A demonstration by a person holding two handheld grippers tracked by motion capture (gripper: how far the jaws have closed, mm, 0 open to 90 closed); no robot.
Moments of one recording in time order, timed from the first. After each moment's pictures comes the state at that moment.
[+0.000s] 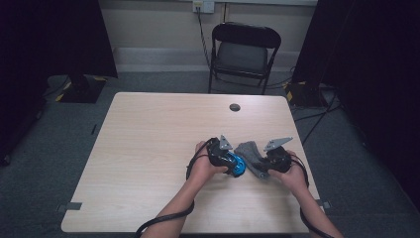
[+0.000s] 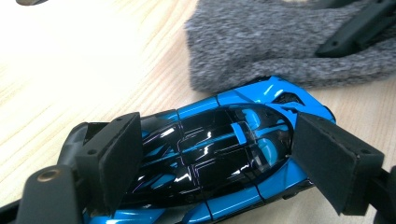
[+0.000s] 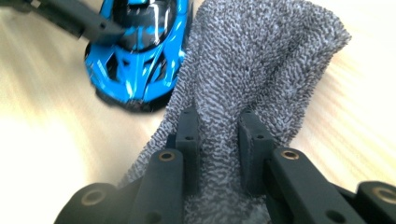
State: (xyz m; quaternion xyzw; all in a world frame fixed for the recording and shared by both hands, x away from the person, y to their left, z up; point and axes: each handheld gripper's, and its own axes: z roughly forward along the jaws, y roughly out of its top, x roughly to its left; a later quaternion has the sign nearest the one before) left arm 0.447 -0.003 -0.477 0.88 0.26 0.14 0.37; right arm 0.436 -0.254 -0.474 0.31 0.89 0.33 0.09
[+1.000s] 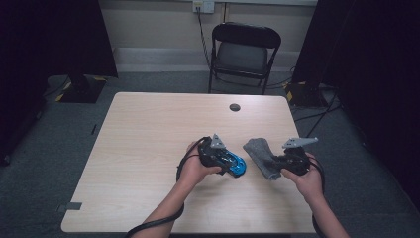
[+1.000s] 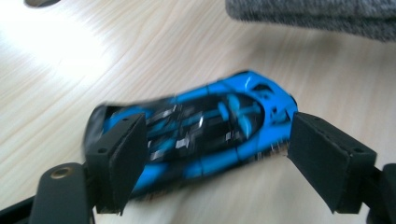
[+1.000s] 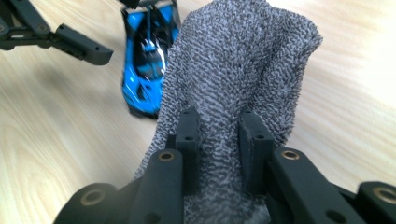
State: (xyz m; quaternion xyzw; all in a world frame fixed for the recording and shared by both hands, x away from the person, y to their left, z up) left arm 0.430 0.027 -0.450 0.88 0.26 0.11 0.38; right arm 0.405 -0.275 -0.425 0.37 0.84 0.39 0.10
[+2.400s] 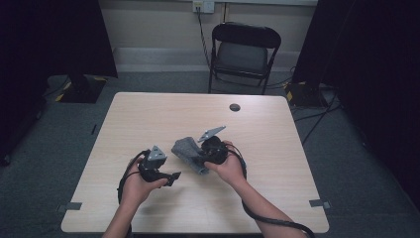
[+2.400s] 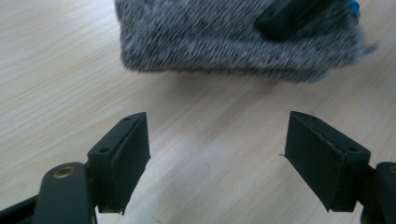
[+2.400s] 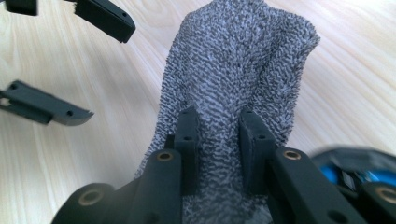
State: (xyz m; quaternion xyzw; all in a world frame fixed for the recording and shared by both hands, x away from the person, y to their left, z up) left arm 0.372 0.180 -0.451 0.83 0.38 0.13 0.37; right arm 0.444 -0.048 -0.442 0.26 0.89 0.37 0.05
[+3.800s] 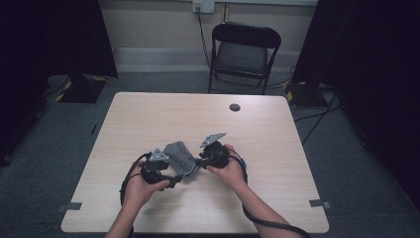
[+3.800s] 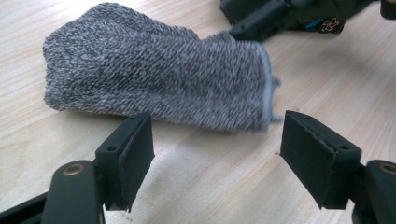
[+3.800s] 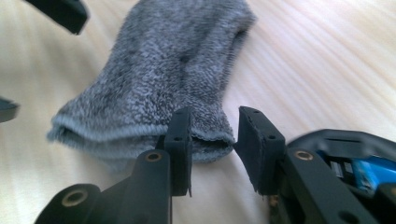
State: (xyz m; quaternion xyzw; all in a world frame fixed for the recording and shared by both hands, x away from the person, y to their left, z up) left arm 0.372 0.170 -0.460 0.83 0.40 0.10 0.37; right arm 0.444 -0.059 -0.468 0.26 0.89 0.36 0.09
